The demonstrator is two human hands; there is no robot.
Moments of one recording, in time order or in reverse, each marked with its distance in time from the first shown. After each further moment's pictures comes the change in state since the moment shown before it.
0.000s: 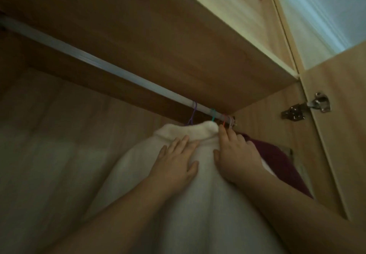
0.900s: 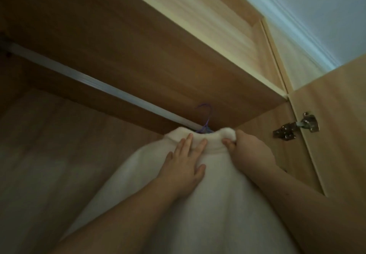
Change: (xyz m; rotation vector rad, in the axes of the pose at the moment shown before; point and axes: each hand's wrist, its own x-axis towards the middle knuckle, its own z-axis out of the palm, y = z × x) left_hand 0.052 0.015 0.004 0.042 0.155 0.083; right_hand 0.047 0.057 -0.017 0.299 0.195 0.106
